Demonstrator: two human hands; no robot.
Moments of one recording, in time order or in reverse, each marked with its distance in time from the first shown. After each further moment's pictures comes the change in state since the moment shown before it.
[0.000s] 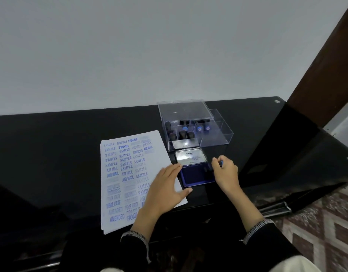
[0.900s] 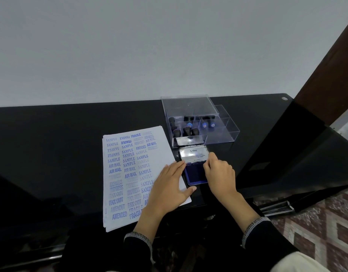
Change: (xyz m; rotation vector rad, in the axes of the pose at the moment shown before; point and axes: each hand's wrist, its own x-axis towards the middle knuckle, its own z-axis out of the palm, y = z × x) left_hand -0.001 0.001 0.001 0.017 0.009 -0.005; right_hand -0.012 -0.014 0.025 -0.701 -0.016 -0.291
